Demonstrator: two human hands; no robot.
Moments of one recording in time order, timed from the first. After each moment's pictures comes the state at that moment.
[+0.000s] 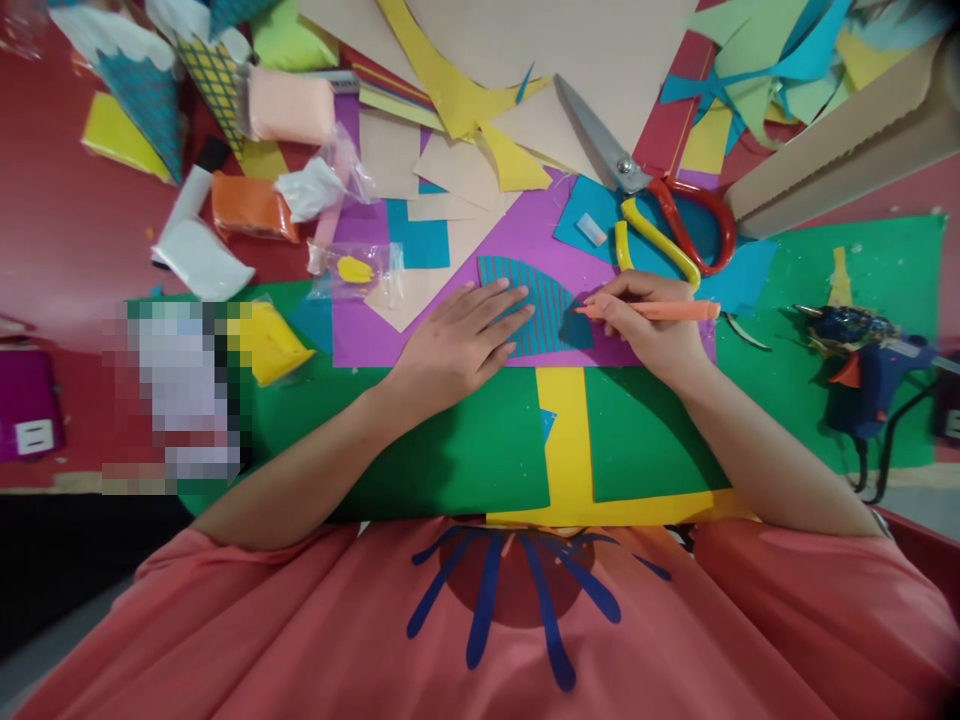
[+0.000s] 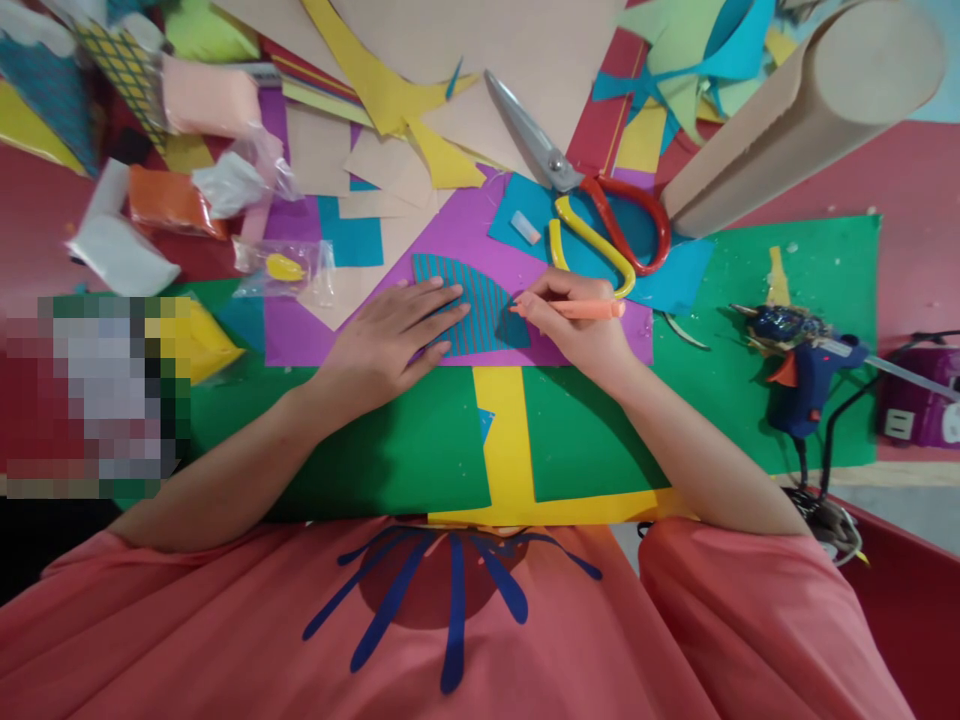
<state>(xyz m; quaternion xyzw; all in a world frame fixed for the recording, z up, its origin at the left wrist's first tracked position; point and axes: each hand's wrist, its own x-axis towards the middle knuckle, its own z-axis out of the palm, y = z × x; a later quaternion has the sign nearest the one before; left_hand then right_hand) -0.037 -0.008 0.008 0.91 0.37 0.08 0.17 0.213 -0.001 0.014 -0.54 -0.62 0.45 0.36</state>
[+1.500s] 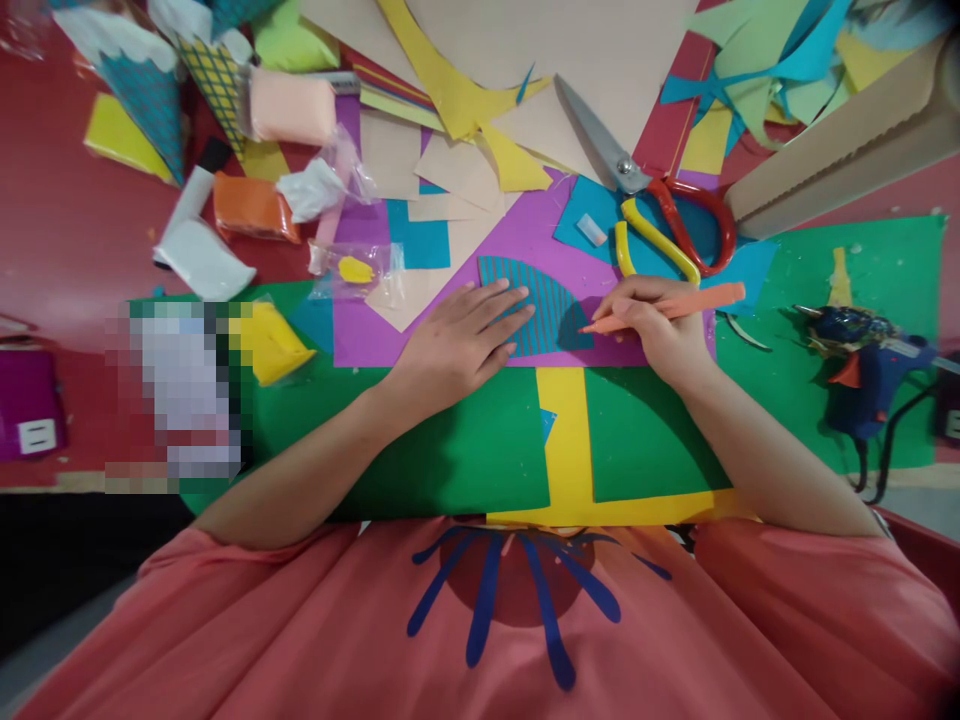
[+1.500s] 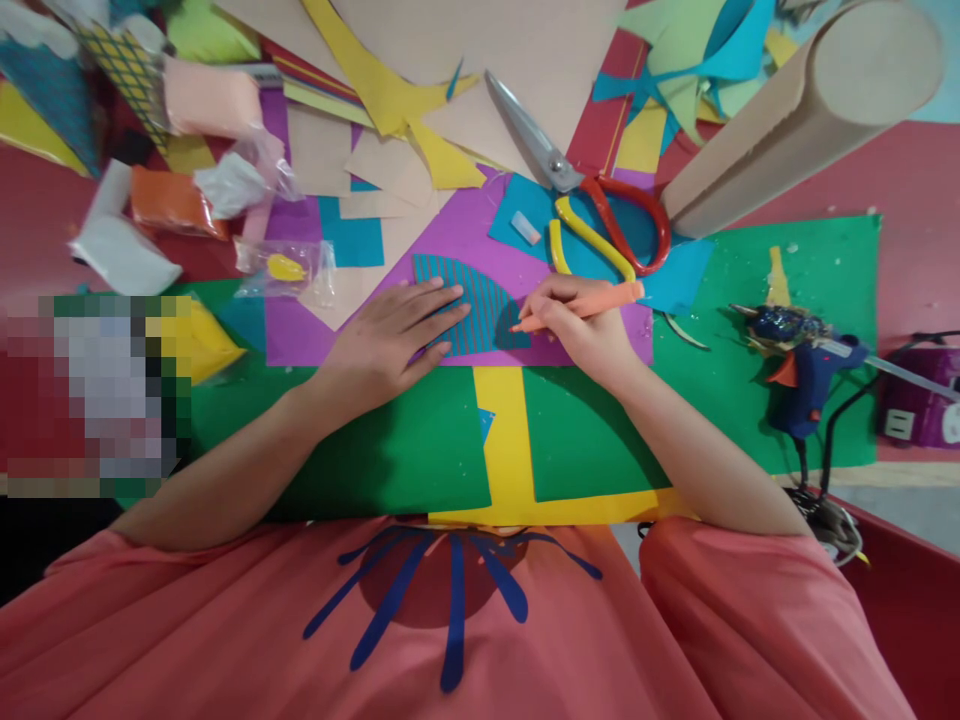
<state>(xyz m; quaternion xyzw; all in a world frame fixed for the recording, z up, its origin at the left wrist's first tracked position) -0.038 -0.007 0.007 0.91 0.37 0.08 0.17 0.213 0.000 0.017 -0.51 -0.60 0.49 0.38</state>
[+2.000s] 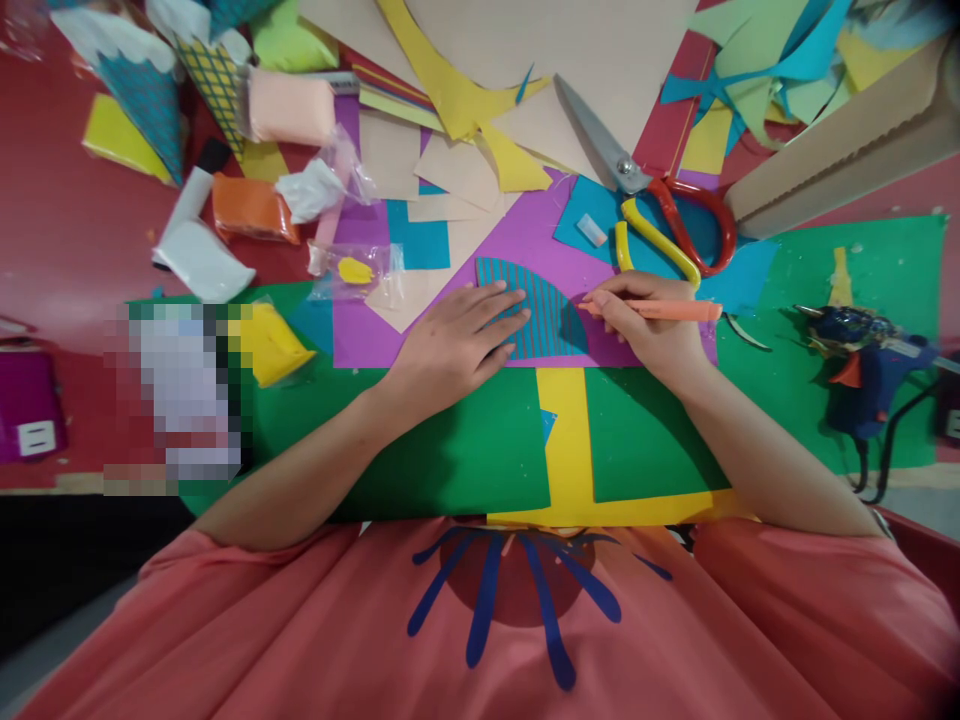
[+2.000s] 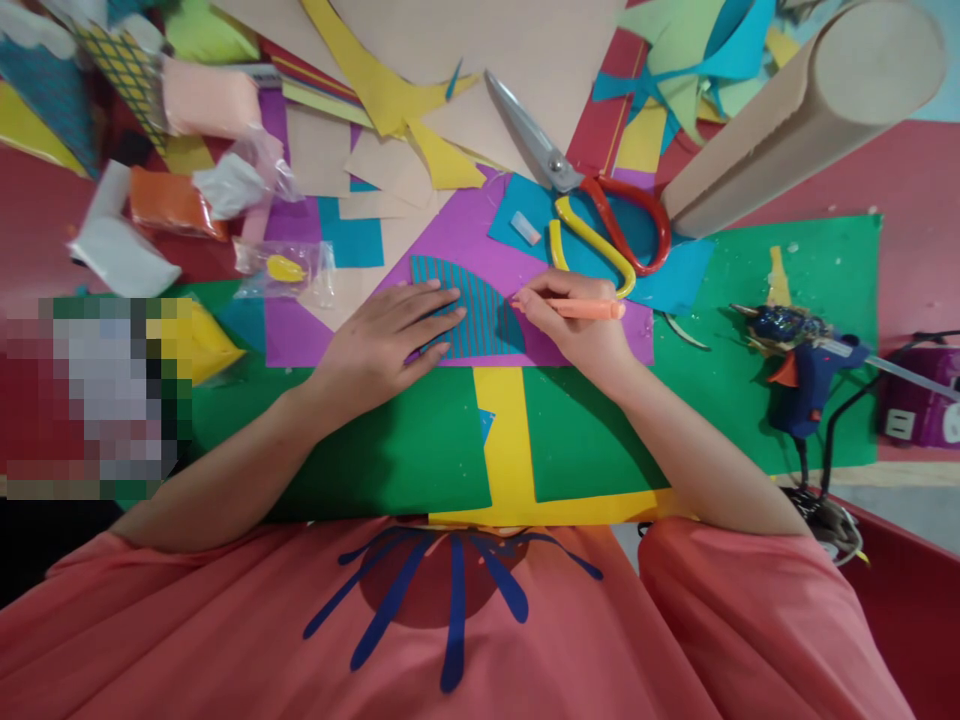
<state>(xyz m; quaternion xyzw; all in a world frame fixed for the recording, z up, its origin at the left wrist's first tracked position) -0.039 -0.007 0.008 0.91 0.37 0.11 0.17 0.211 -0.002 0.015 -0.55 -0.64 0.41 0.35</state>
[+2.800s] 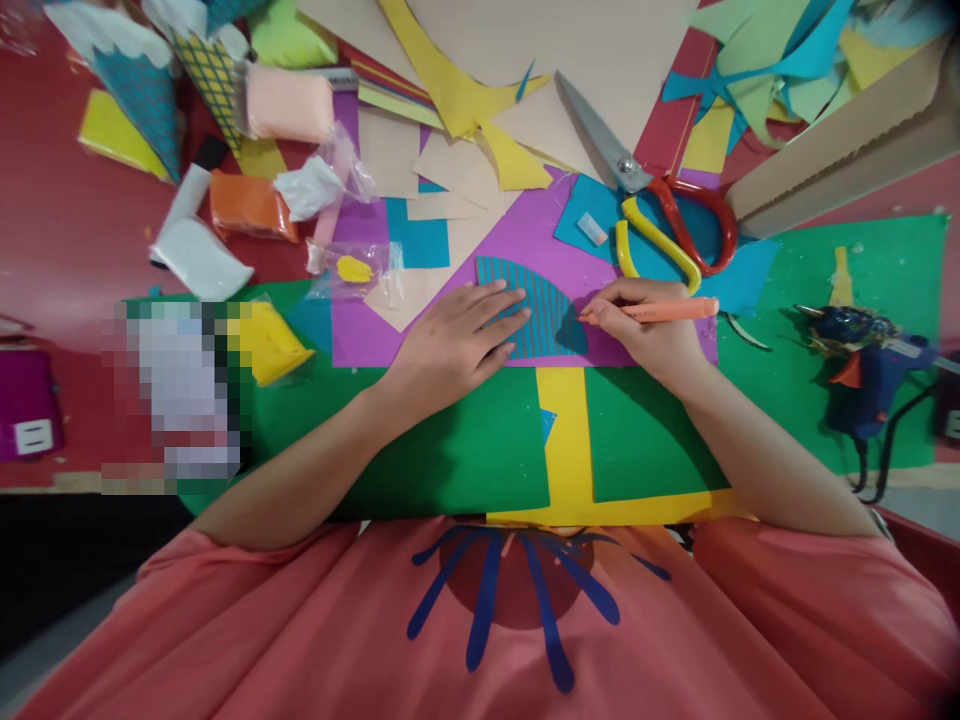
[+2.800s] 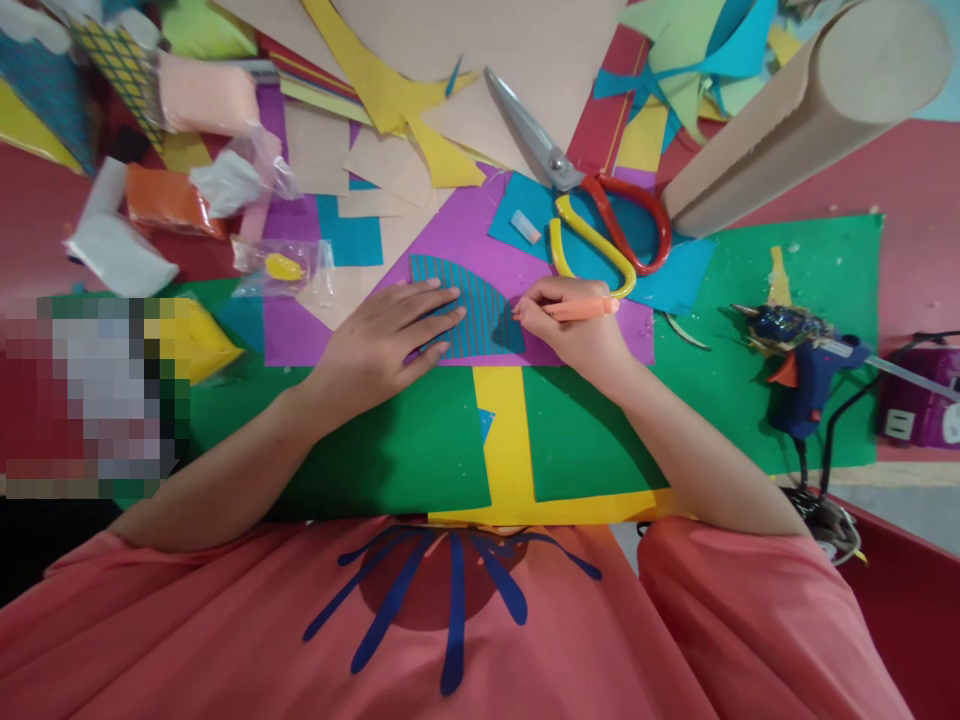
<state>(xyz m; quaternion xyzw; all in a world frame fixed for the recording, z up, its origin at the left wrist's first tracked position) -0.041 -0.007 0.004 0.91 0.36 0.12 0.15 0.212 0.000 0.015 -0.53 -0.66 0.42 0.32</state>
